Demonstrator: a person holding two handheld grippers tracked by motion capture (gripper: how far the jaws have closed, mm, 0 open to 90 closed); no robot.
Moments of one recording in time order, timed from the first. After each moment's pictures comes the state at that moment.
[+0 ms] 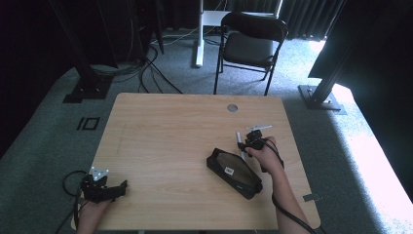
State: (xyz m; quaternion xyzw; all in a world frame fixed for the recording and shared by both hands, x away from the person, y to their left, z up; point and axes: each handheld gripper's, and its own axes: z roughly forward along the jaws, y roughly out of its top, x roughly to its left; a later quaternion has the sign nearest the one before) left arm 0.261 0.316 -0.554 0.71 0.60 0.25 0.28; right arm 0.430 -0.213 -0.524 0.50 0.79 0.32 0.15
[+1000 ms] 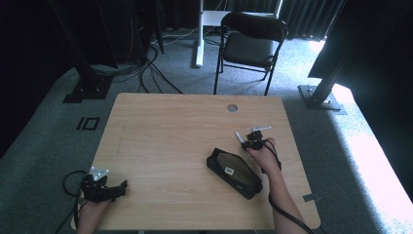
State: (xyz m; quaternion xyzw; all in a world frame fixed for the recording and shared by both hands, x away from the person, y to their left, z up) left arm 0.261 0.316 -0.554 0.71 0.60 0.25 0.28; right arm 0.434 -0.215 -0.535 0.53 0.78 0.30 0.16
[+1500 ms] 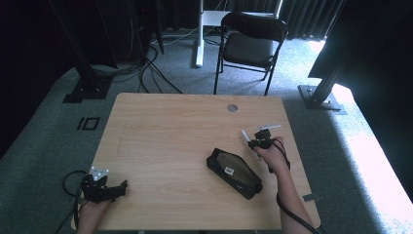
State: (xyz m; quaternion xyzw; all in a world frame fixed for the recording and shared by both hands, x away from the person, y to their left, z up) left arm 0.261 0.316 -0.554 0.71 0.60 0.25 0.28; right arm 0.425 -0.238 -0.516 0.53 0.78 0.30 0.16
